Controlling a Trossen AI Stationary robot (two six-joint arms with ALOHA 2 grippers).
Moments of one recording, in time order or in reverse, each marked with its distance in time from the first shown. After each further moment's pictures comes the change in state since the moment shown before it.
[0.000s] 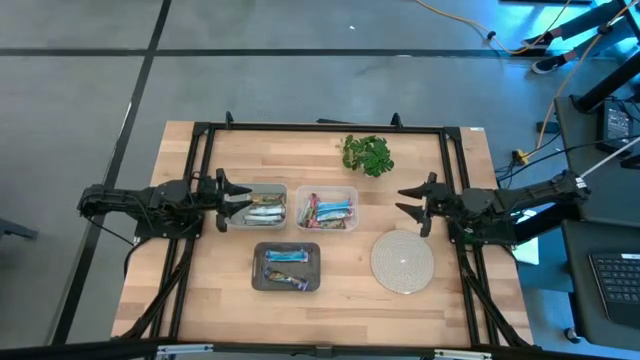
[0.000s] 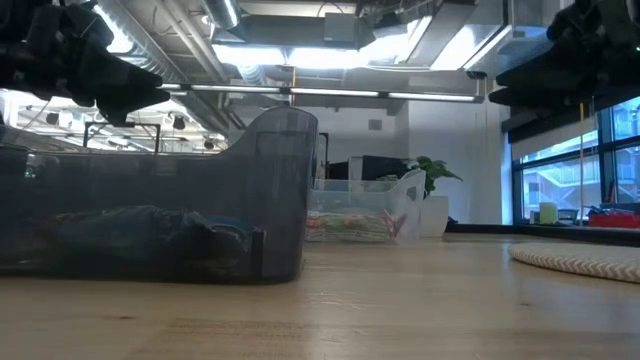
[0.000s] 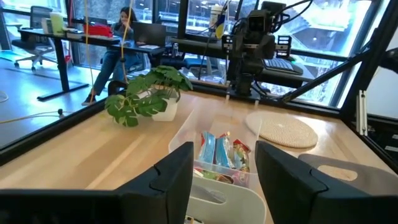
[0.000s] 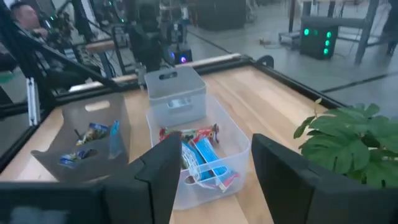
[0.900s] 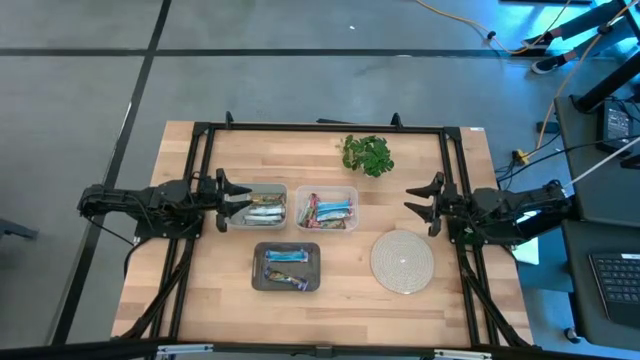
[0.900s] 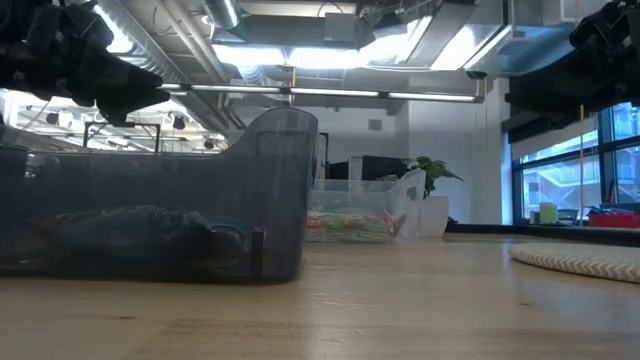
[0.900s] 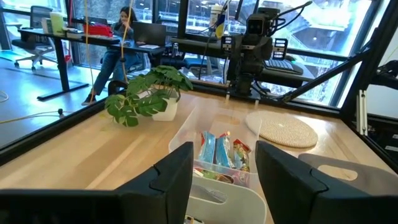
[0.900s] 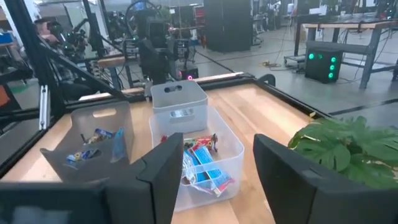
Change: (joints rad) left arm 0.000 0.000 0.001 -0.002 0.000 0.000; right arm 0.000 -0.327 -0.078 -0.150 -0.017 -0.084
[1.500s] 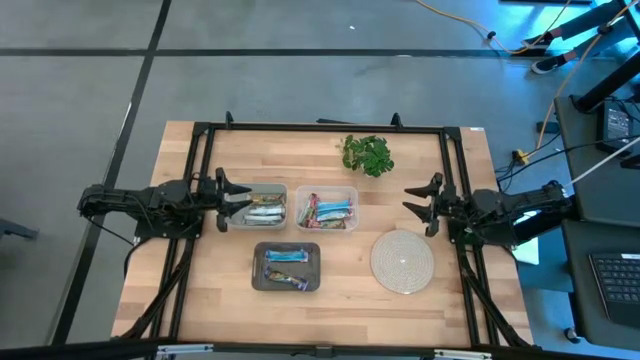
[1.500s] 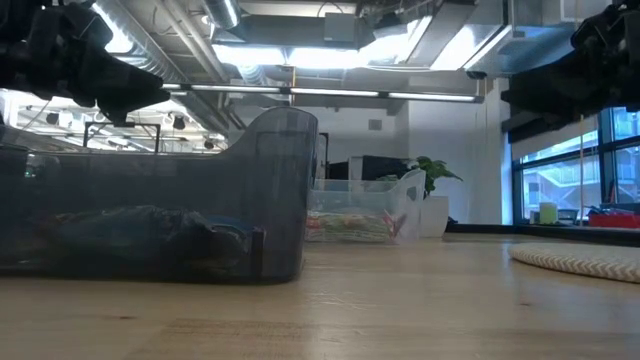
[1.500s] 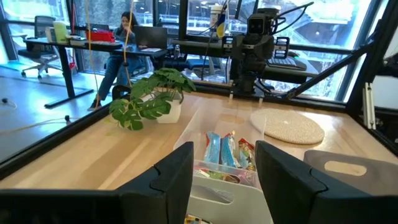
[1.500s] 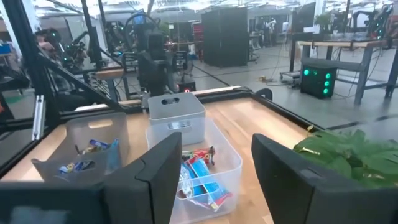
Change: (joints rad) left arm 0.000 0.000 0.000 0.002 -0.009 0.048; right arm 0.000 0.008 -0.064 0.150 0.010 -0.052
